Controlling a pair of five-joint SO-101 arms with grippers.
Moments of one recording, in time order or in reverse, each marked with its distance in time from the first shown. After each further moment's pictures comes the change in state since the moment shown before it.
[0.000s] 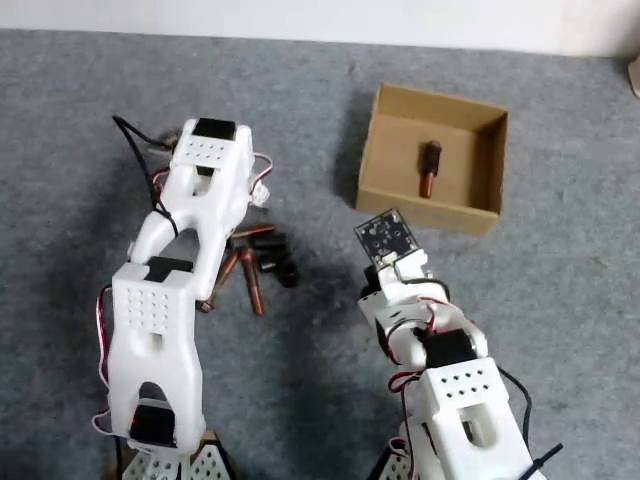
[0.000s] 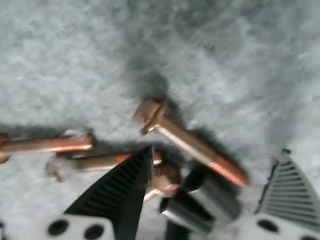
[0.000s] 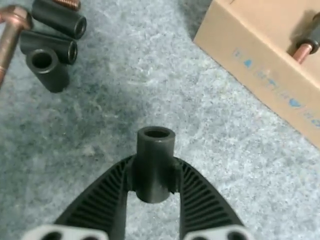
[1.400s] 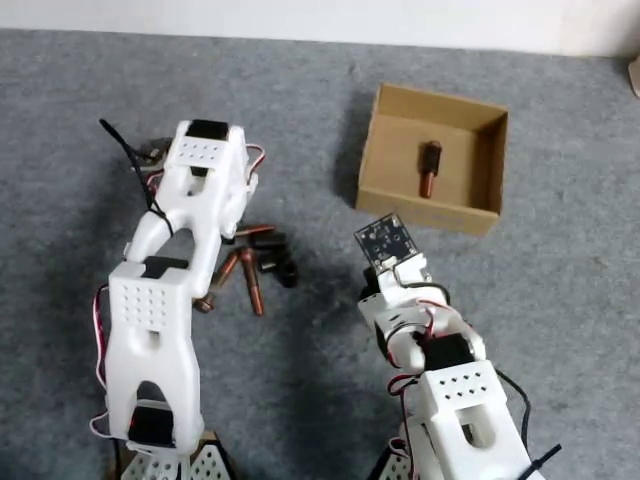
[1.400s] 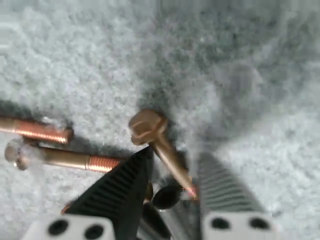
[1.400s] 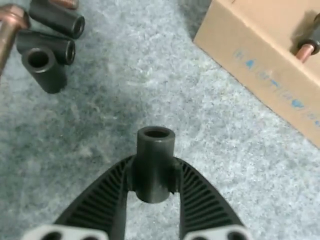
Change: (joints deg) left arm -4.8 2.7 -0.4 -1.7 16.1; right arm 0.0 0.1 2.9 -4.0 0.0
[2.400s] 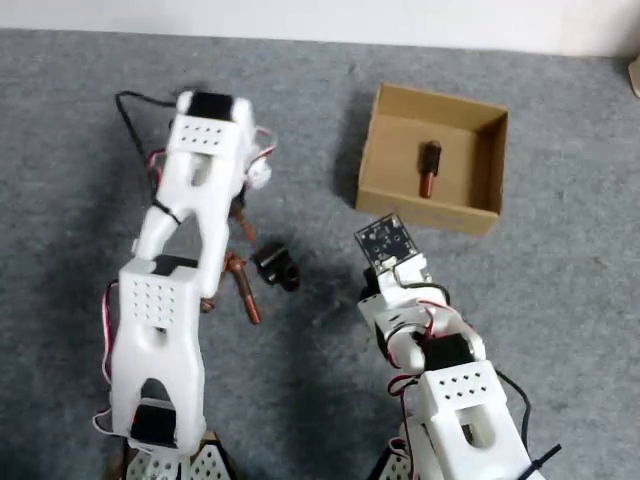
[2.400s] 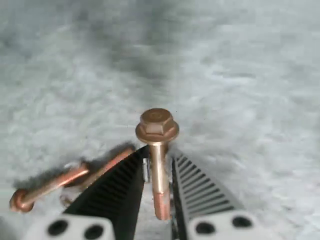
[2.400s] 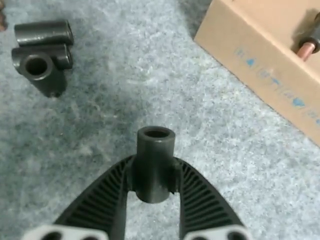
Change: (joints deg) left arm 5.8 0.5 -21.4 11.7 -39.3; right arm 0.0 0.0 0.1 0.0 0.0
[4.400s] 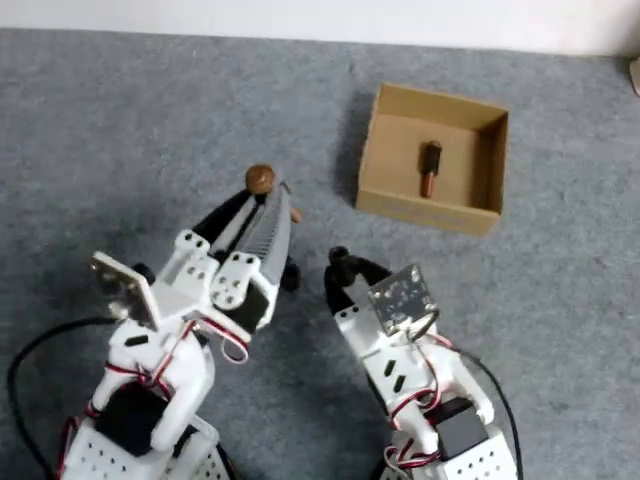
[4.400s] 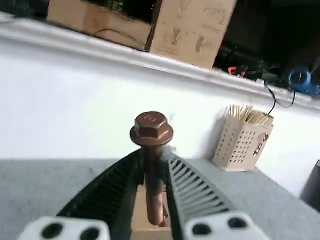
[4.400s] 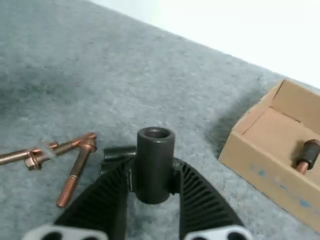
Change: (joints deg) left arm 20.6 -134.5 118.2 -78.1 -25.4; right arm -12.5 -46.2 9.5 6.2 -9.8
